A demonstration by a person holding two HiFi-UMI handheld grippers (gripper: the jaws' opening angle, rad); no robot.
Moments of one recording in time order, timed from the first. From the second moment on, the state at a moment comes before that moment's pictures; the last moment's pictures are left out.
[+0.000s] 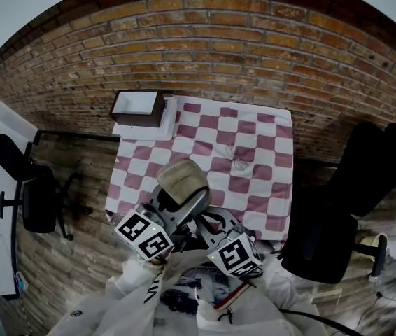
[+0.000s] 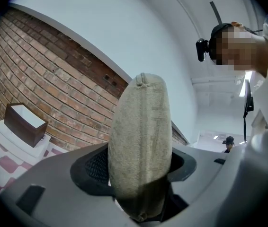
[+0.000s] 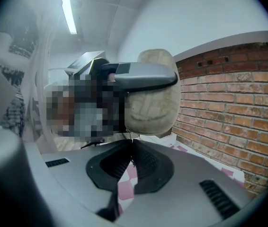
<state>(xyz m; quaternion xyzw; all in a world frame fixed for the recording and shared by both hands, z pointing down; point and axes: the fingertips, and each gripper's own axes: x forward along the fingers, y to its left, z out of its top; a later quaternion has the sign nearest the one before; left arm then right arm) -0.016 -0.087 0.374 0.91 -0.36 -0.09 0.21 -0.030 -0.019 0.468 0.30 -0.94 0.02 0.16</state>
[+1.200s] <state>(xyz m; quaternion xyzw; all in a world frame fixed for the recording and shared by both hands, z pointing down) -0.131 -0.095 0.385 0.92 -0.30 -0.08 0.24 -0.112 -0.051 0.476 0.40 -0.89 0.00 0.23</state>
